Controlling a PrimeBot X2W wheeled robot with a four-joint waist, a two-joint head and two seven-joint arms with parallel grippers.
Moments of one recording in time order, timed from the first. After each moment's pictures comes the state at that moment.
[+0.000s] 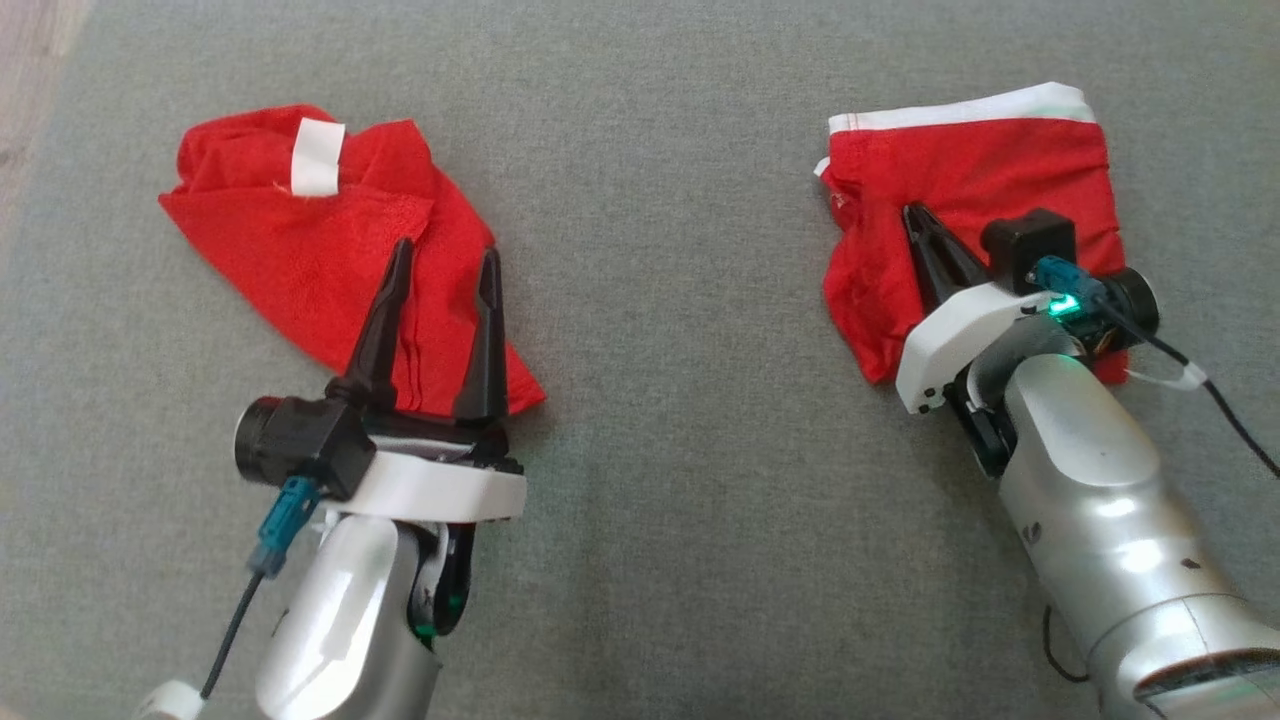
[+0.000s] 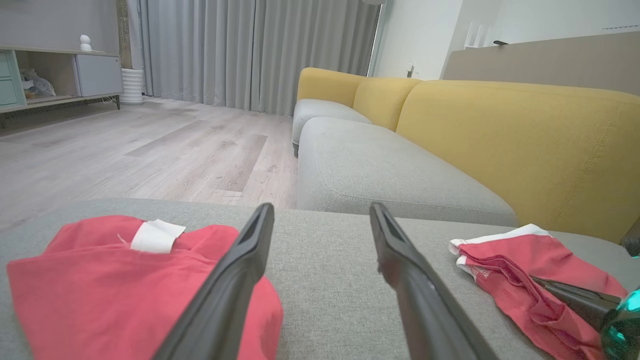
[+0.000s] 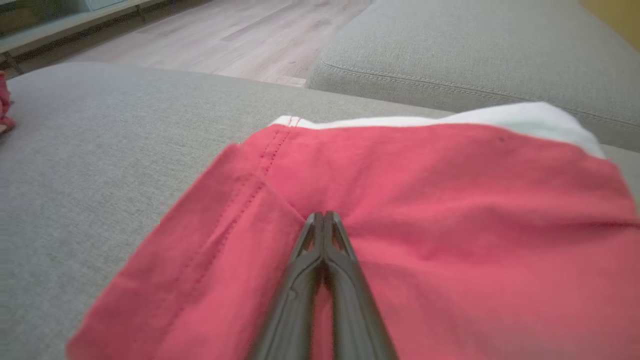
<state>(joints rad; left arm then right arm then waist) -0.32 0.04 -0.30 0.23 -0.29 -0.03 -0.26 -0.74 -0.07 0.22 1.02 0.03 0.13 -0.20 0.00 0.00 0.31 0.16</state>
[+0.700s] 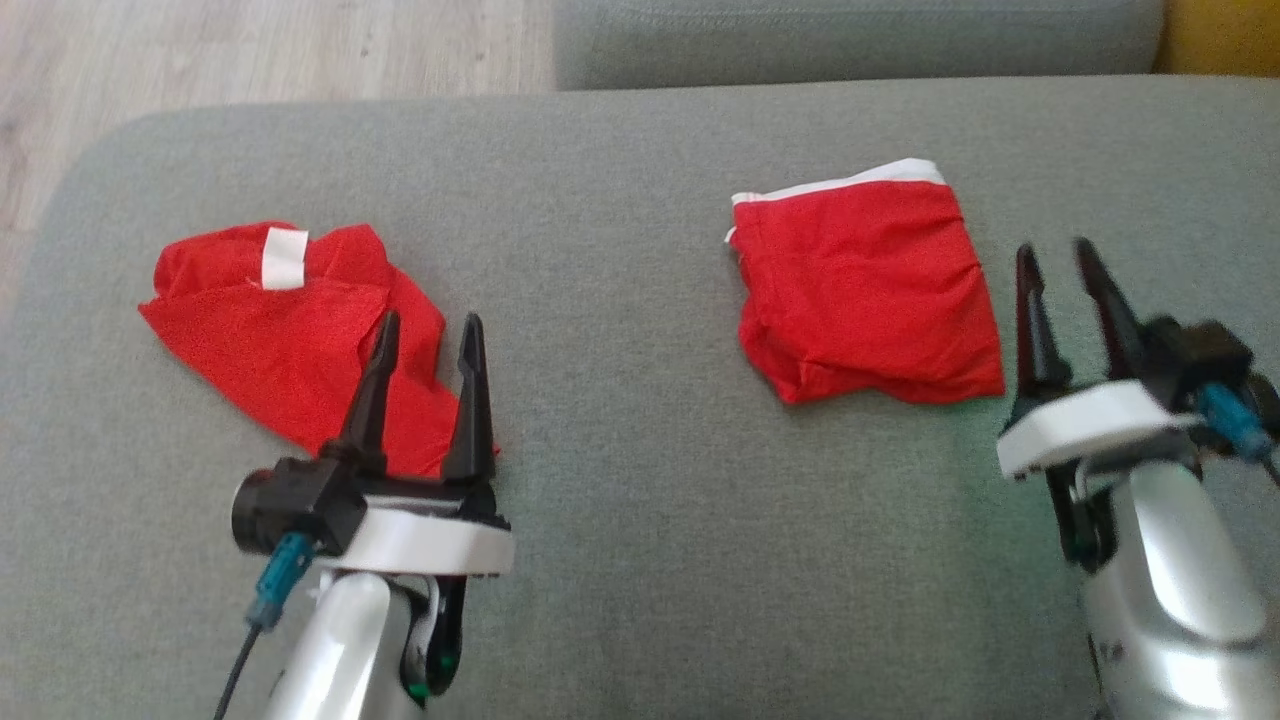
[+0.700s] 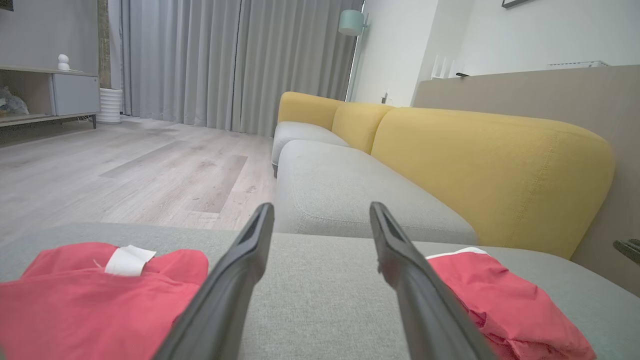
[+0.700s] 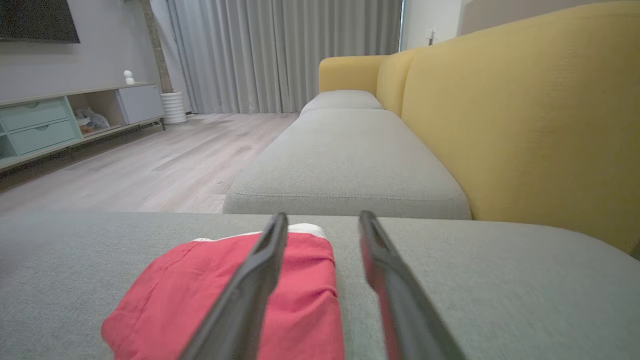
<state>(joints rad) -0.23 0.04 -0.27 0.23 -0.30 -0.02 -0.26 -0.40 -0.10 -0.01 0.55 0.06 0.13 -0.25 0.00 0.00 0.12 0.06</state>
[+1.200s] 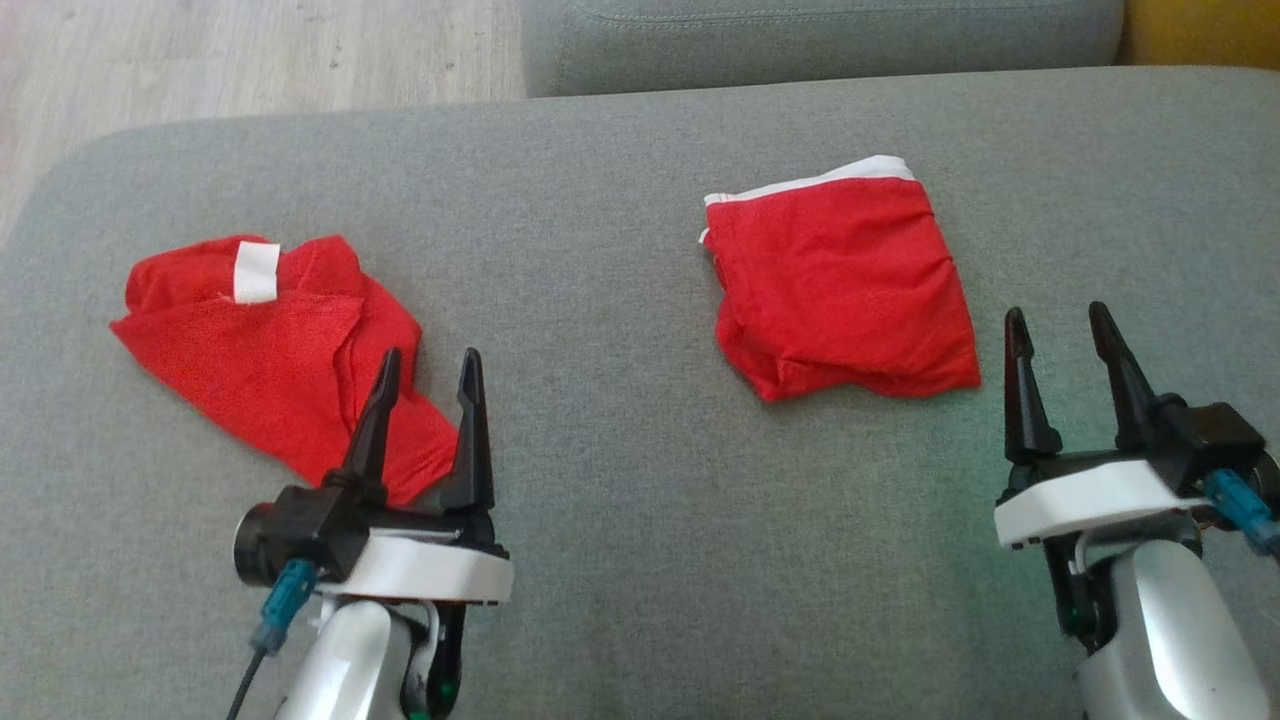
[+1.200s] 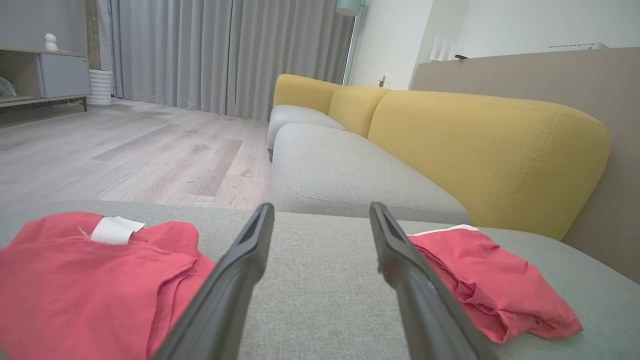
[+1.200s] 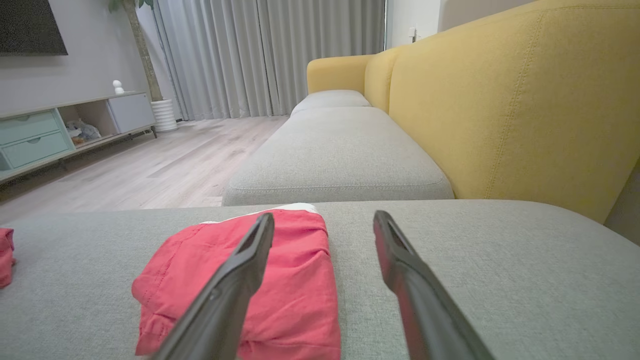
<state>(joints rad) -0.18 0.04 -0.27 0.24 -0.30 -0.01 -0.26 -0.19 -0.05 -0.05 0.32 0.07 0.13 -0.22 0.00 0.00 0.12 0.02</state>
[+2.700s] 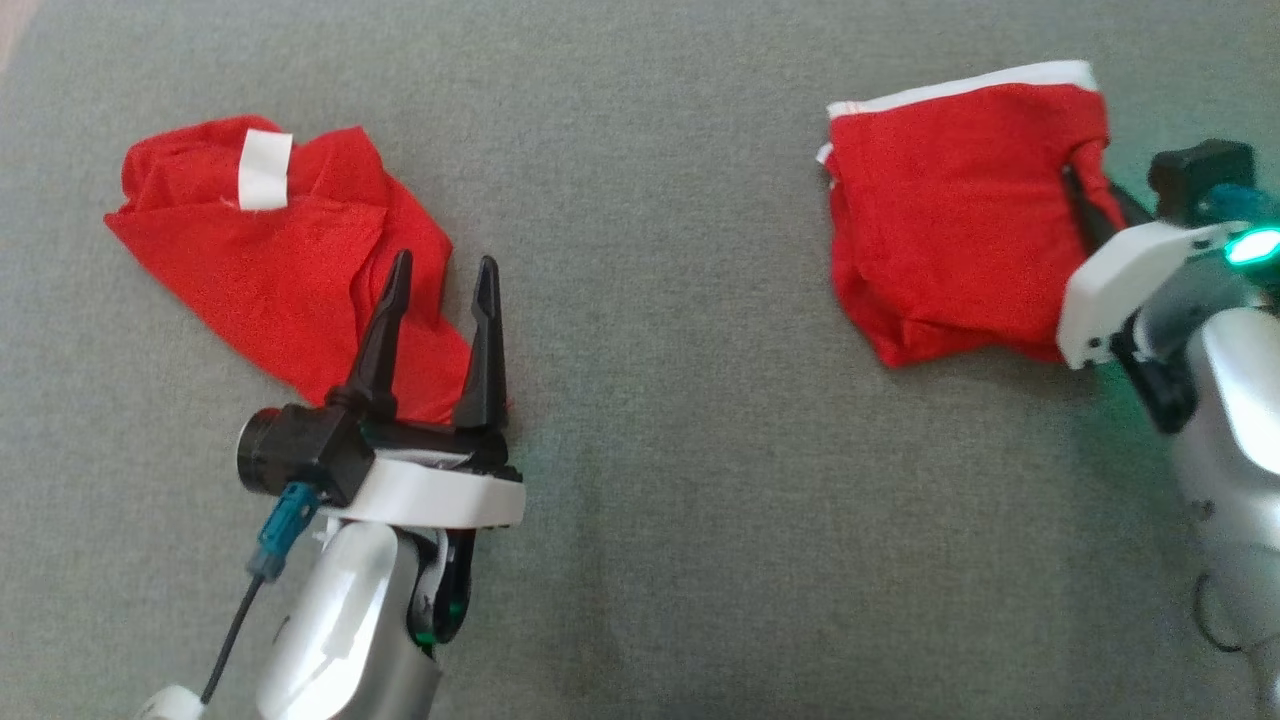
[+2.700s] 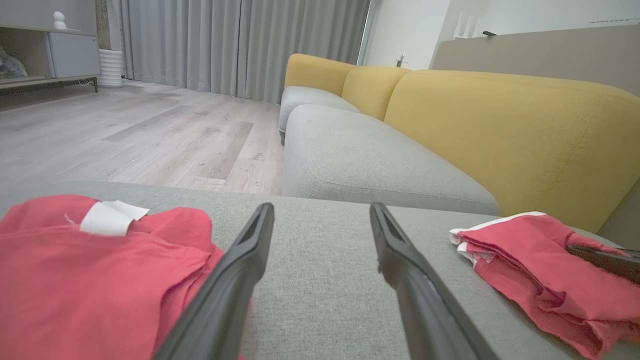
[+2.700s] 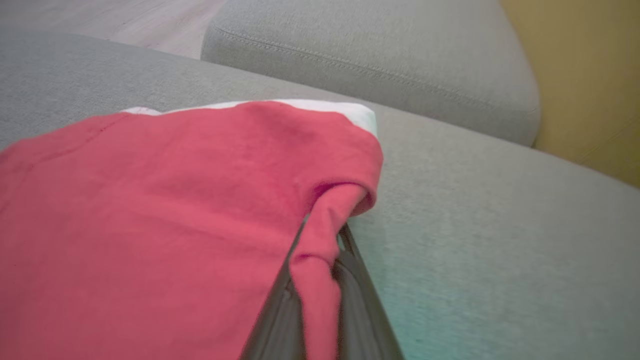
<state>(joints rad) -0.31 0.04 -0.30 0.24 -0.31 -0.03 -0.26 -0.67 -0.31 0.21 0.72 0.14 0.13 0.10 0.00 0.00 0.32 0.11</state>
